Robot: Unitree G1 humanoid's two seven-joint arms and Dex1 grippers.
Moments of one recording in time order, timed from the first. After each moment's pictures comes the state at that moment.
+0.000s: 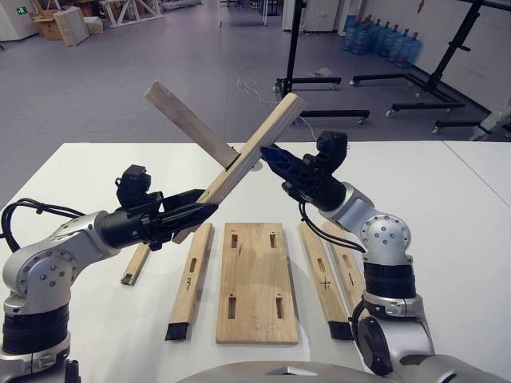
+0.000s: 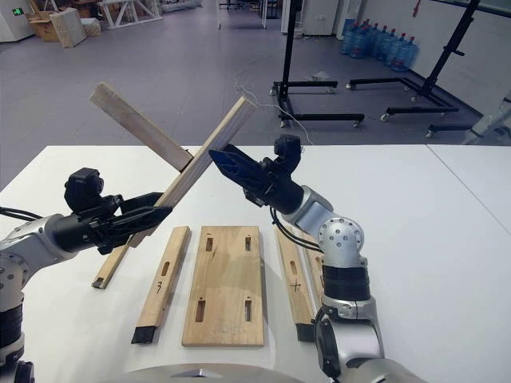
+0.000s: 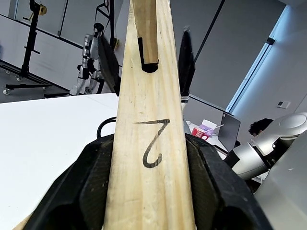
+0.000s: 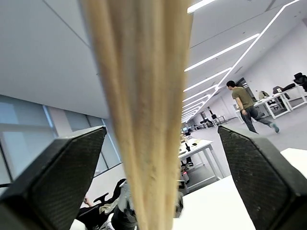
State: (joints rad) left arm -0.16 0.62 0.28 -0.40 -1.13 0.93 -0.95; right arm -0.47 -0.14 -0.11 -0.13 1.18 0.81 0.80
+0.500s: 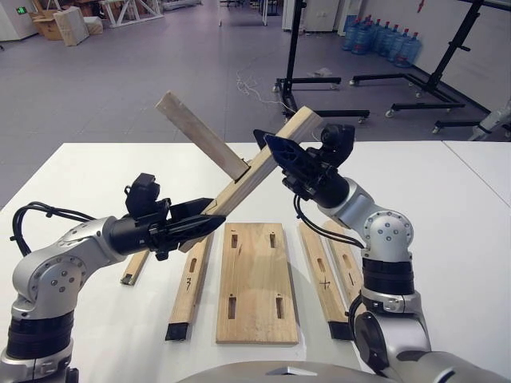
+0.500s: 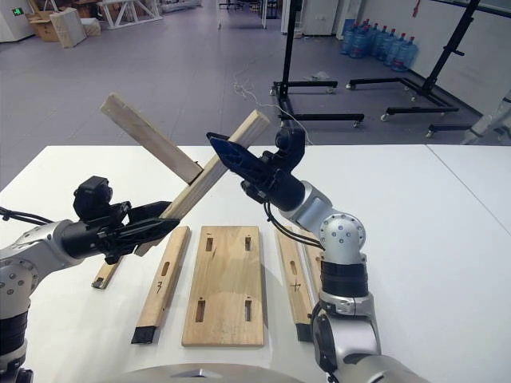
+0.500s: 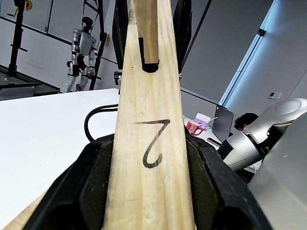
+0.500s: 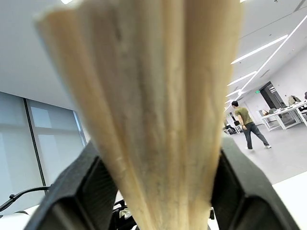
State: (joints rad) left arm -0.13 0.62 0.24 -0.43 -1.11 0.87 -0.99; right arm -0.50 -0.12 -0.13 -0.14 1.27 0.84 0.80
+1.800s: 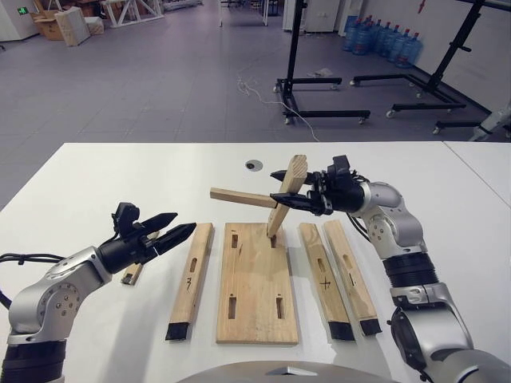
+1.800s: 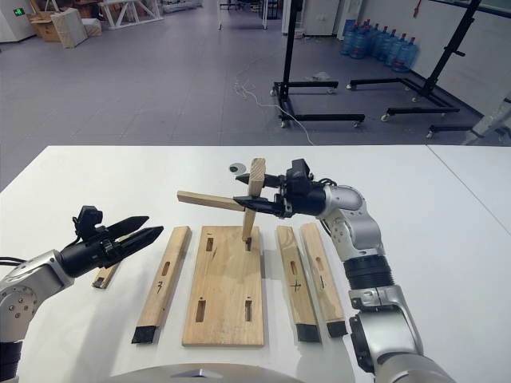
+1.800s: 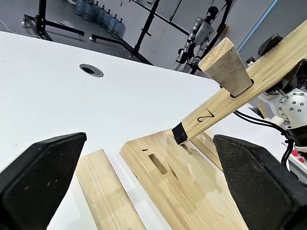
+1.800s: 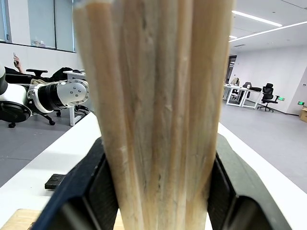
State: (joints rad) left arm 0.07 0.59 0.27 -0.25 -0.84 0.73 -0.77; right arm -0.49 -0.38 0.04 0.17 0.57 0.12 1.35
